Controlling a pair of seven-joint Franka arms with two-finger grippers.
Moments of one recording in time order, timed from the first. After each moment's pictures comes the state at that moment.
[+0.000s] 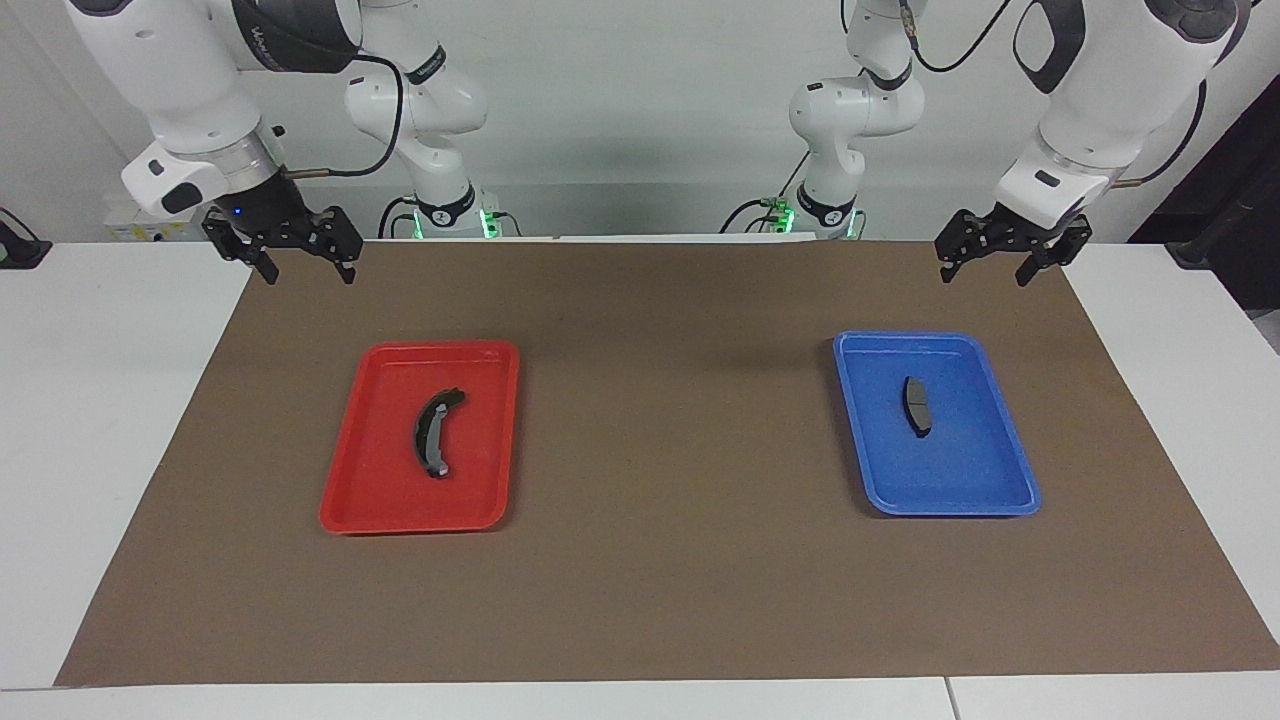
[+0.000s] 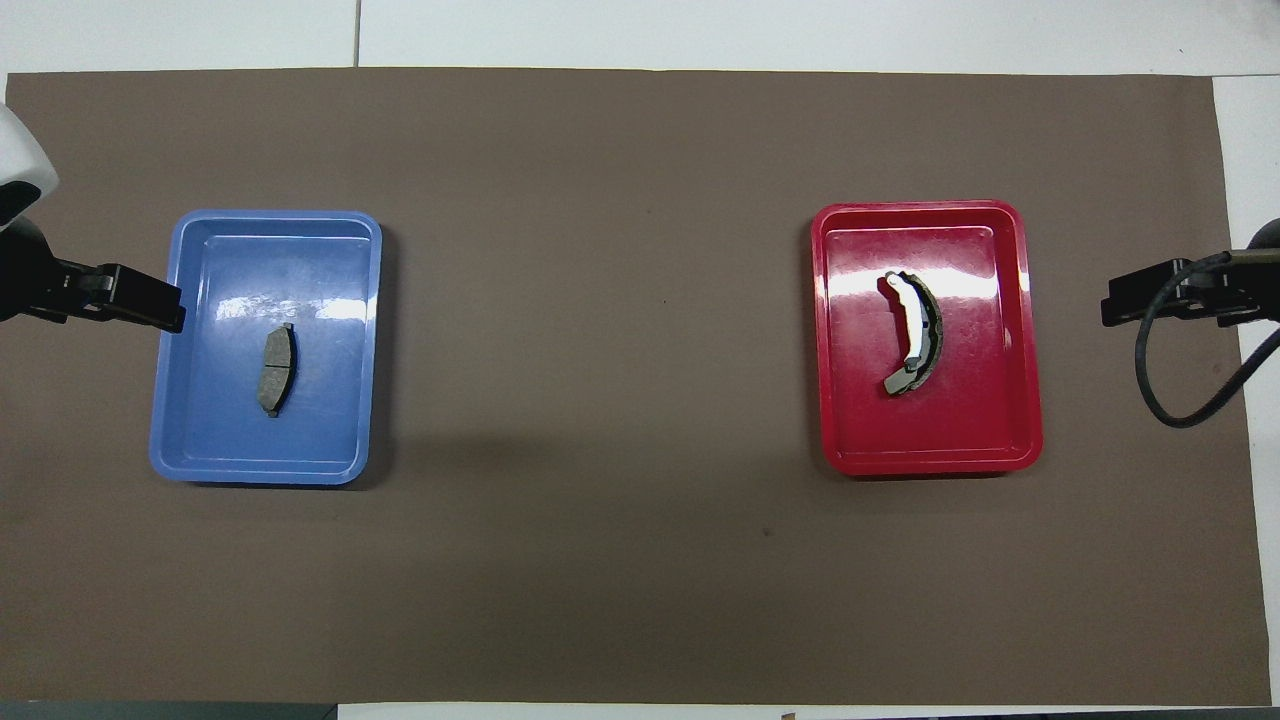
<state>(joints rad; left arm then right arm) 0.02 0.00 -0.13 -1.59 0.02 1.53 0.06 0.03 -0.05 -0.05 -1.67 0.01 1.59 0.02</state>
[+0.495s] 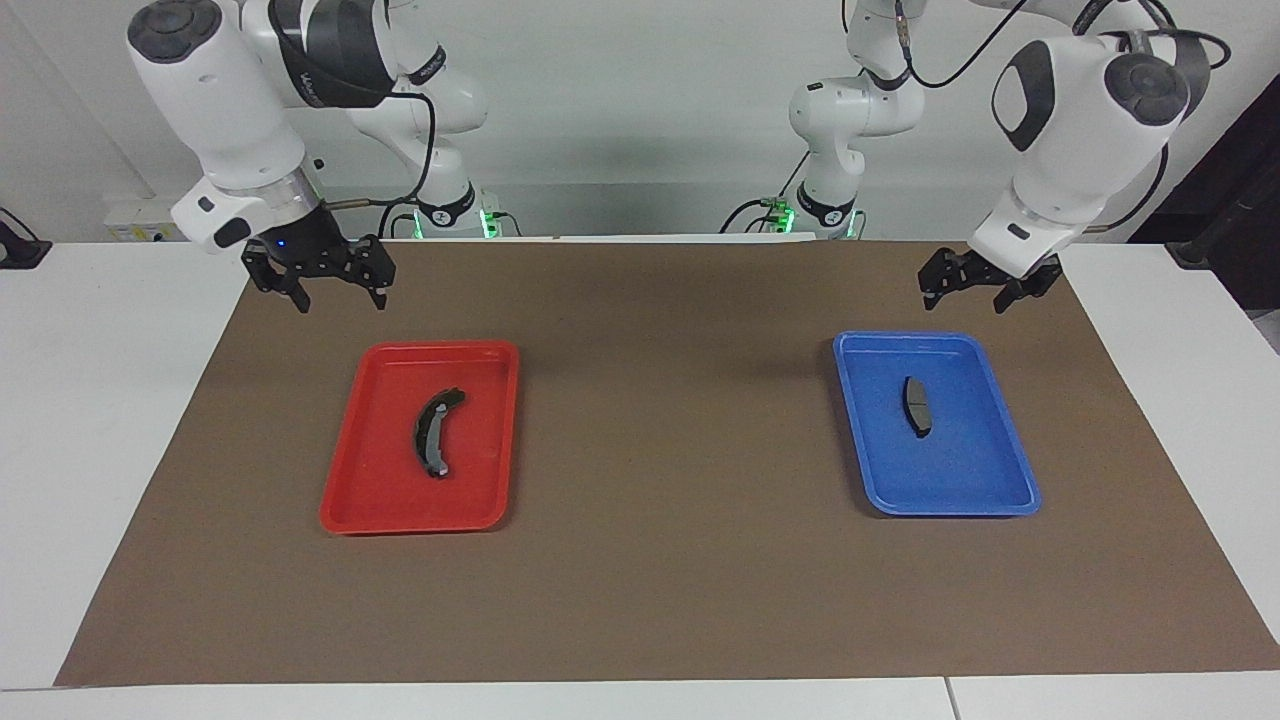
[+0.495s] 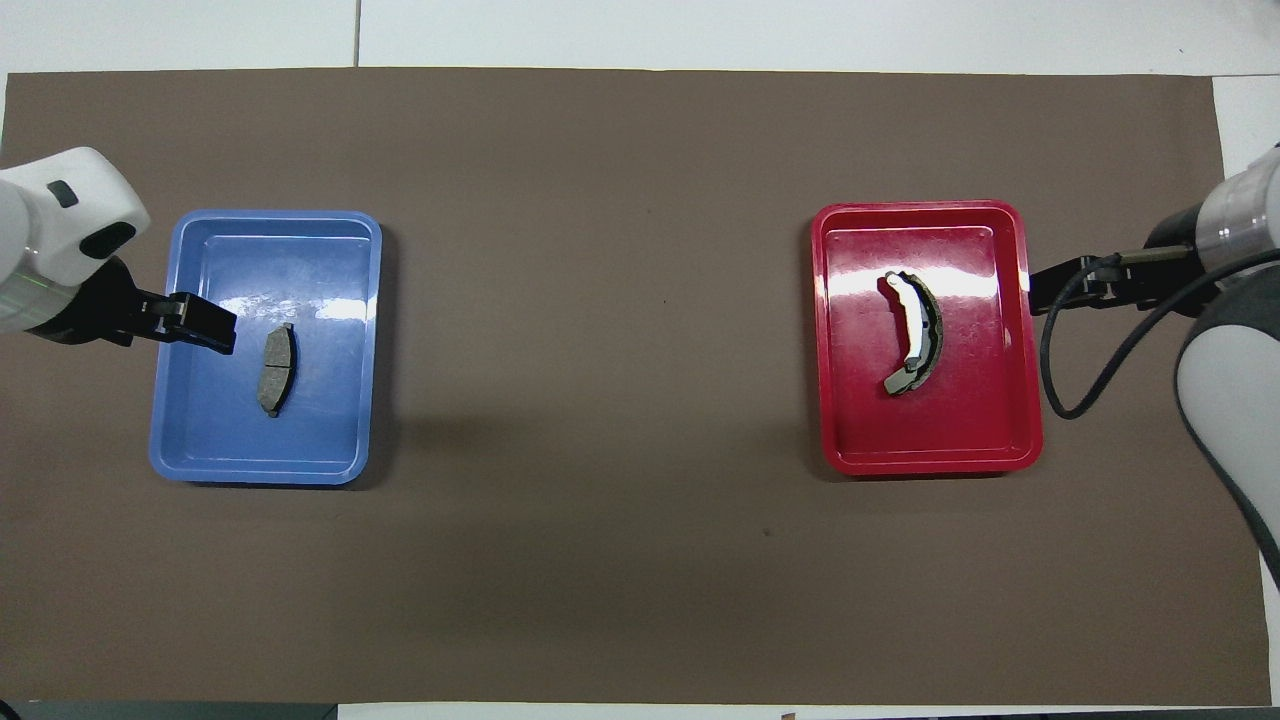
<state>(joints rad) 0.02 0.00 -0.12 -1.81 0.02 1.69 0.06 0.09 -0.01 -0.04 -1.74 0.01 1.73 0.02</state>
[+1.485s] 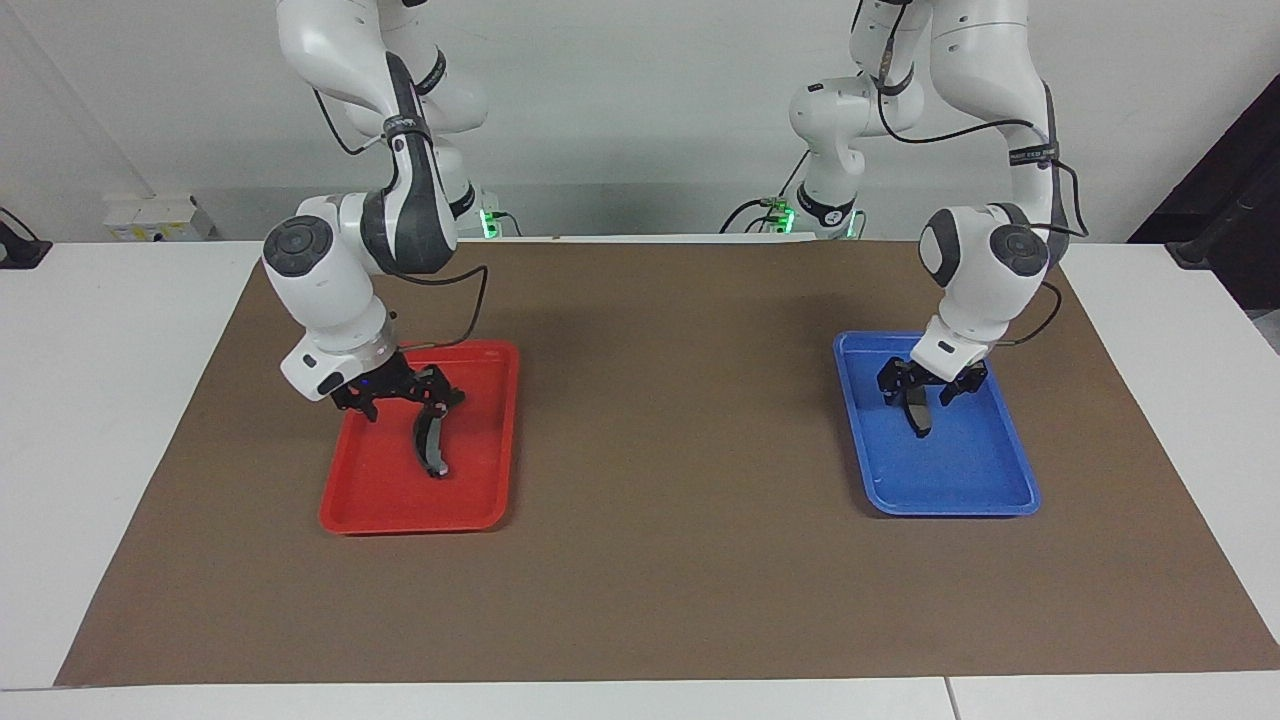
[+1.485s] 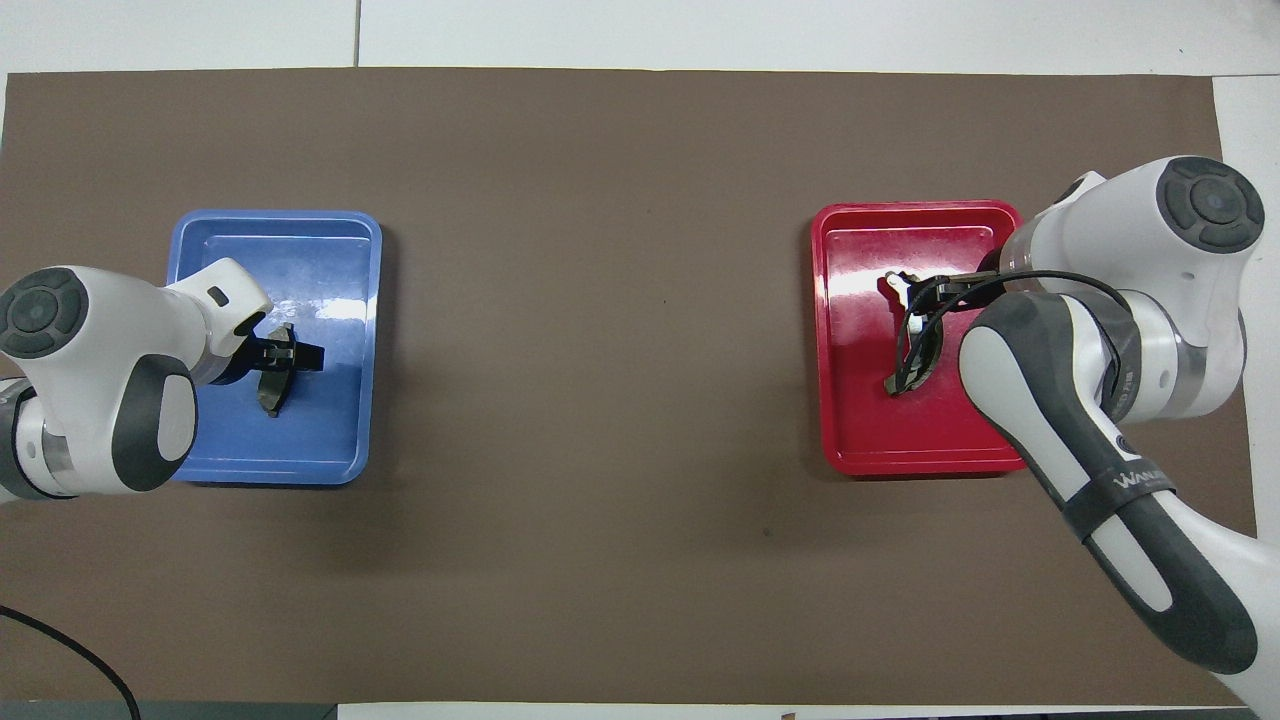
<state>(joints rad) 0.06 0.13 -0.10 -2.24 0.02 2.40 0.06 0.11 0.18 -0.04 -1.99 0.05 2.19 0.02</state>
